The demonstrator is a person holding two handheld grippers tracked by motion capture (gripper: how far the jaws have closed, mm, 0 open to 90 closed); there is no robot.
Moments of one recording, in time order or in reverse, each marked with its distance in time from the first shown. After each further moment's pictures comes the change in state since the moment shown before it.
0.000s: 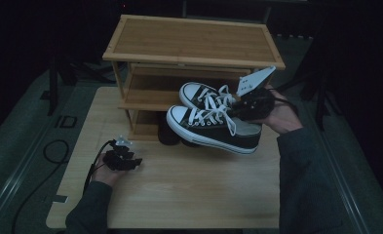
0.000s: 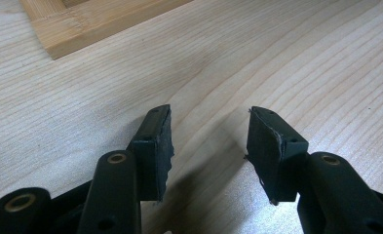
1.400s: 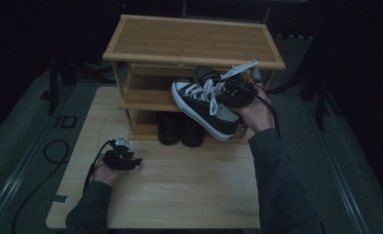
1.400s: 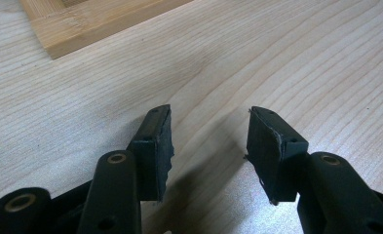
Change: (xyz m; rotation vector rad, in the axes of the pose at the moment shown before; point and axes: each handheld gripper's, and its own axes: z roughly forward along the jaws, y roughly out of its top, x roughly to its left) left arm 0.001 0.000 0.000 0.001 -0.006 -0.003; right arm -0.022 0.015 0.046 0.020 -0.335 0.359
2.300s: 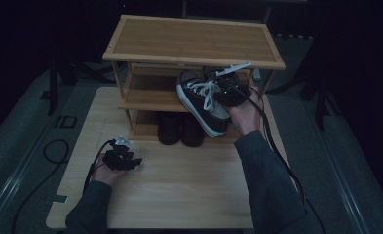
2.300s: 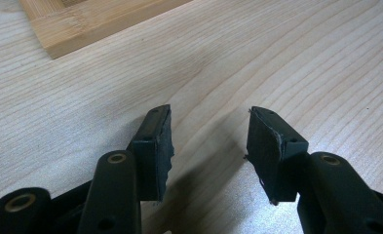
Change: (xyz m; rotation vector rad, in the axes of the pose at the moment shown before) left arm 0.000 0.000 0.000 0.003 -0.001 -0.001; right arm 0.013 0.007 0.015 0.004 -0.170 0.155
